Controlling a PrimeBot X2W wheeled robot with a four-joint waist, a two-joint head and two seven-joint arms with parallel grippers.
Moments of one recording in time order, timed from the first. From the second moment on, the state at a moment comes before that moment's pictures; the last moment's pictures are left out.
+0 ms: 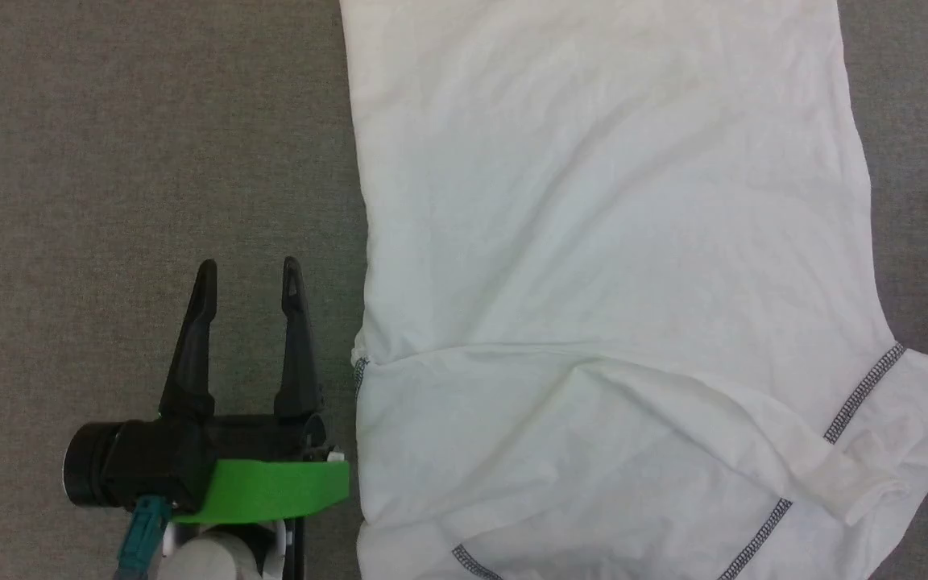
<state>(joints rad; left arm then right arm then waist) -0.04 0.18 -0.26 -0.32 -0.21 0.27 -0.22 -0.38 -0.50 -0.27 0.22 0.35 0.13 0.48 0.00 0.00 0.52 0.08</state>
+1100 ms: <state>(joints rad) 0.17 0.24 -0.17 -0.35 -0.30 0.29 -0.22 -0.22 -0.53 -0.65 0.12 0.18 0.13 0.36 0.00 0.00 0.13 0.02</state>
